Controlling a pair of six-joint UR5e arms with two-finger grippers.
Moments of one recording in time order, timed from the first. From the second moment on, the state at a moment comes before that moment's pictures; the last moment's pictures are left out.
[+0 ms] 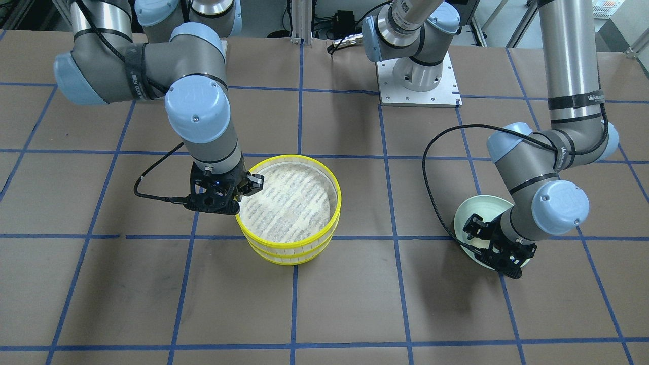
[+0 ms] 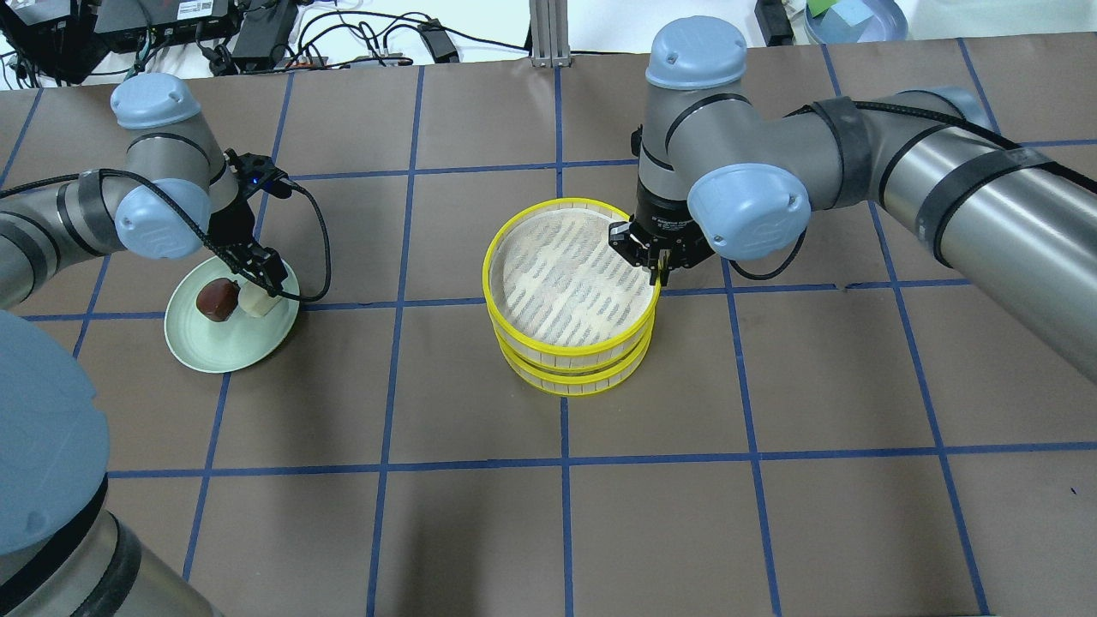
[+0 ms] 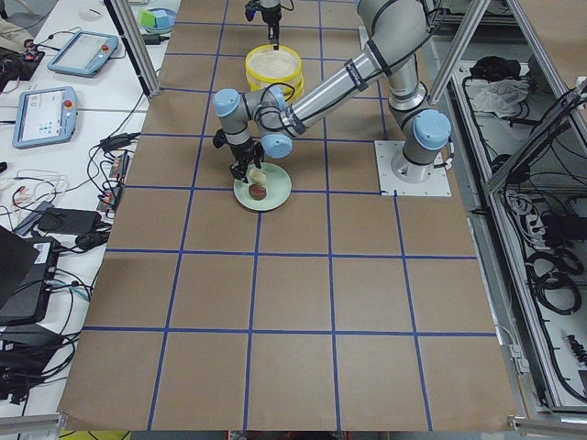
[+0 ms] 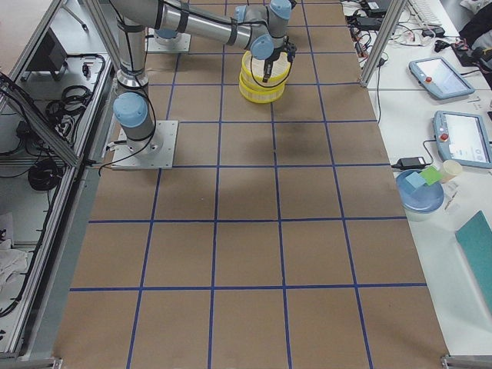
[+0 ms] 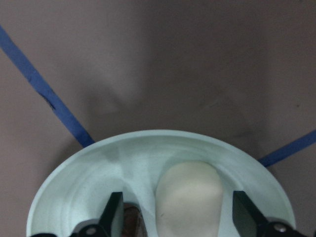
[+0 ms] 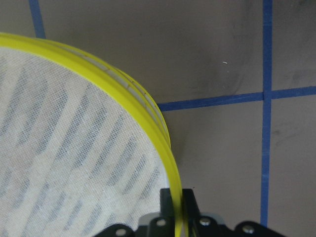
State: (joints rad) left arm -1.30 -2.05 -1.73 -1.05 1.72 0.83; right arm 1.77 -1.31 1.67 -1.86 -1.56 0.30
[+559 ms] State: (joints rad) left arm -1.30 -2.06 -1.72 -1.06 1.72 0.84; right arm 1.62 -1.47 1.60 -1.60 -1.65 0.16
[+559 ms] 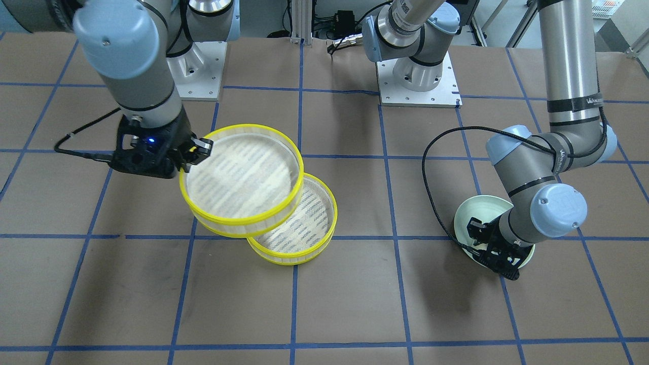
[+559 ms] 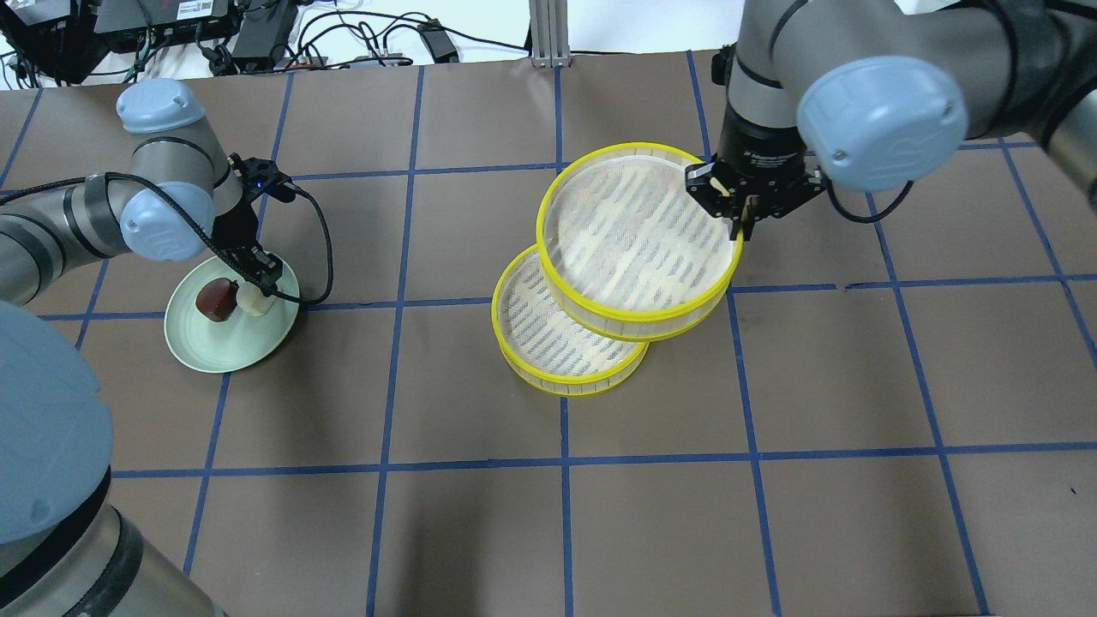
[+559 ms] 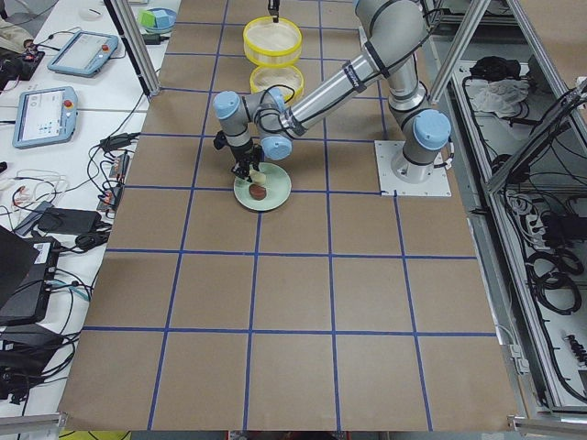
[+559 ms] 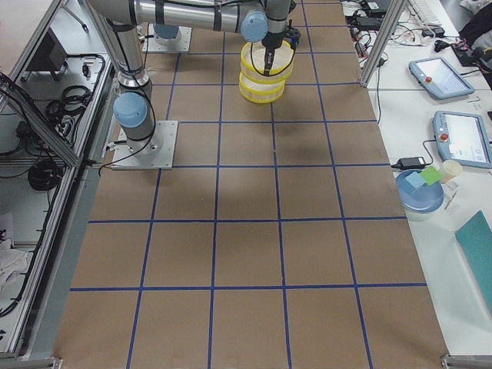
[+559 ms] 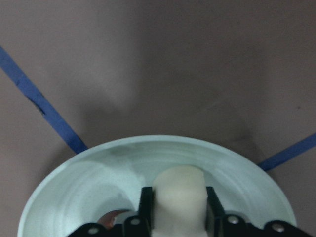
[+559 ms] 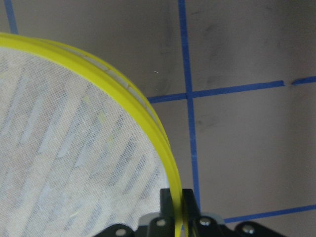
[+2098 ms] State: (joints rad) left arm -1.69 -1.86 -1.65 -1.08 1.51 0.05; right arm 1.37 -1.64 1.58 -1.40 -1.73 -0.32
